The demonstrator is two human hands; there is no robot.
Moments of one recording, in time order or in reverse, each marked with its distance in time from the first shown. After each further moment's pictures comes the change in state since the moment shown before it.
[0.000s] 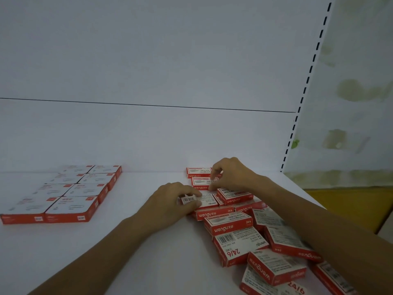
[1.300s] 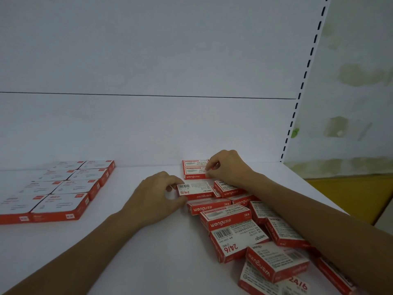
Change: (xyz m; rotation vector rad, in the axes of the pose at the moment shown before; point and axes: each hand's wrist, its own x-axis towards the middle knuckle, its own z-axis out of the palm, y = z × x) left_hand -0.001 -0.016 -0.001 0.136 0.113 -0.037; right_hand 0.007 0.011 0.016 0.085 0.139 -0.027
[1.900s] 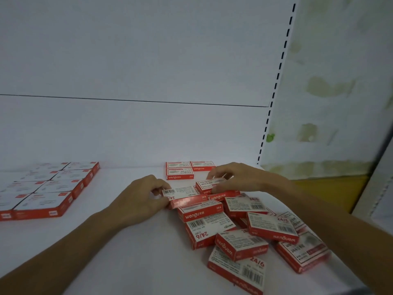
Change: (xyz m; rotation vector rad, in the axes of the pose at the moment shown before) left_hand -0.009 0.020 -0.007 -0.085 -0.097 -0.040; right_hand -0.066 0.016 -0.058 0.064 -0.381 0.035
